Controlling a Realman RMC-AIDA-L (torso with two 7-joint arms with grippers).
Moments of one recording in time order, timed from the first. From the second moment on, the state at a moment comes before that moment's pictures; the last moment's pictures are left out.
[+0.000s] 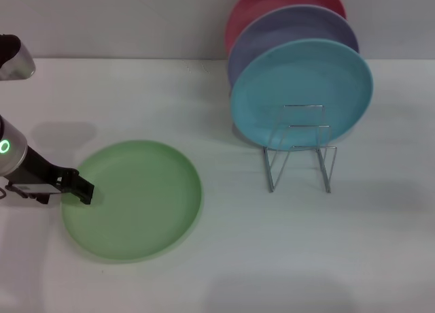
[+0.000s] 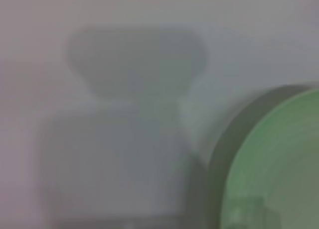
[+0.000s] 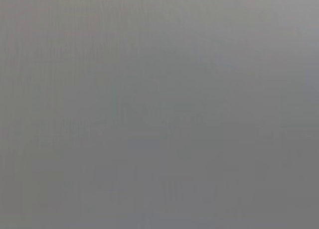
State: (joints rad) left arm -0.66 -2.06 1.22 1.13 -0.32 -1.48 0.11; right arm 0.60 2.04 0.16 -0.22 -1.17 -1.43 0.45
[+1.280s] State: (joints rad) left arm -0.68 -2.06 1.24 1.08 -0.30 -1.45 0.12; right arm 0.59 2.05 0.16 -0.22 -1.17 -1.45 0.46
